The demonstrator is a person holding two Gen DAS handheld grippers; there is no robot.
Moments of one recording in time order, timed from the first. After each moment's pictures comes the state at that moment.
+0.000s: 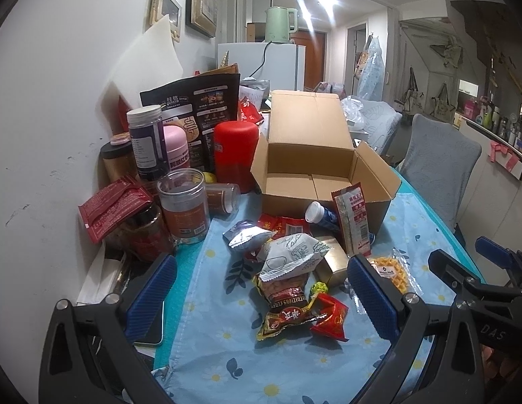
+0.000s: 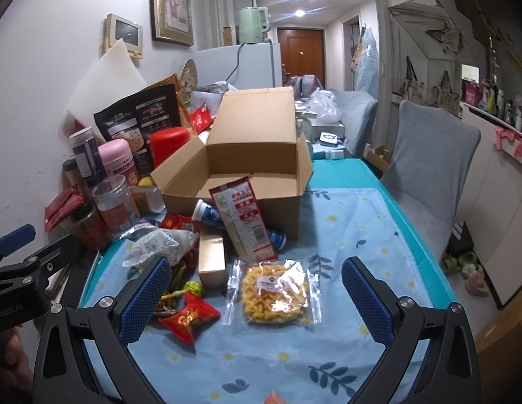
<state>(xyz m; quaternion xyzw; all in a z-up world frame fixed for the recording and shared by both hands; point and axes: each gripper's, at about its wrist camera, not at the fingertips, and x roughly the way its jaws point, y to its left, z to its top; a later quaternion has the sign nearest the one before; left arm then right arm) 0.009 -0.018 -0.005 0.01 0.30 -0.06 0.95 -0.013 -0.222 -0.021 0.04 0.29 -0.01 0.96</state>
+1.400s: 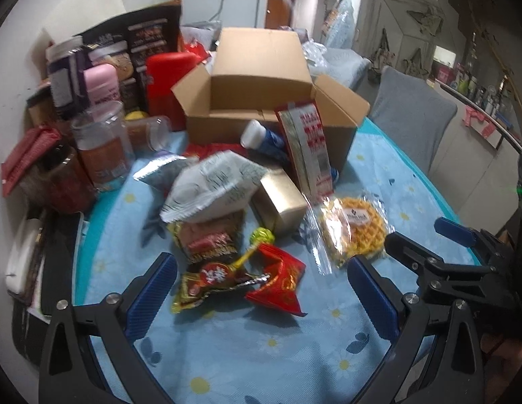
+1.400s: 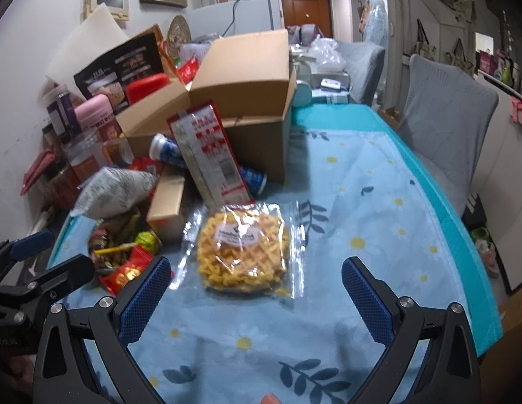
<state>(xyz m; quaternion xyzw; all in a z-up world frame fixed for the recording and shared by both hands) 0.031 -0.074 -0.088 0.01 0.39 -0.14 0.91 0.016 -0.264 -0.103 0.06 0.37 0.02 0.93</state>
